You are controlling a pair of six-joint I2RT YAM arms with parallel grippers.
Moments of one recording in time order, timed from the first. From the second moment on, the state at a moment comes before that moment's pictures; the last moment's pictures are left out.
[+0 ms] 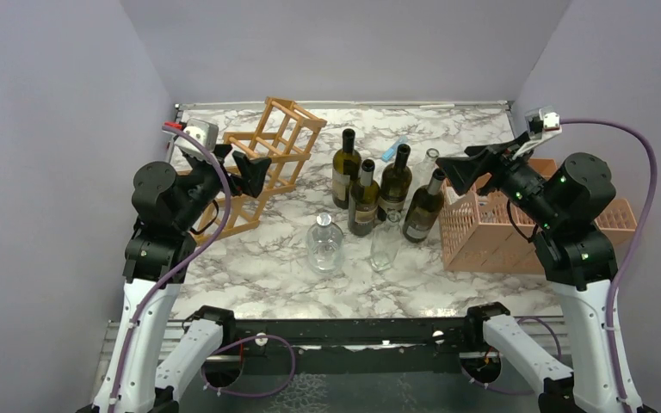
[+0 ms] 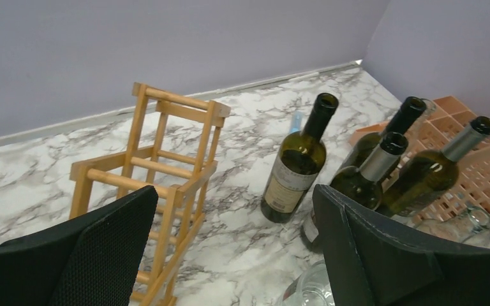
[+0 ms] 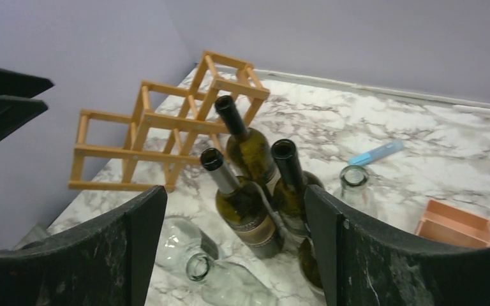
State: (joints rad) left arm -0.19 0.77 1.11 -0.36 0.27 -0.13; right arm 0.18 0.80 1.27 -0.49 -0.36 0.25
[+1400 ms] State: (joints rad) left arm -0.18 0.85 1.08 -0.29 0.37 -0.22; right arm 1.02 1.35 1.47 -0.71 -0.01 0.06
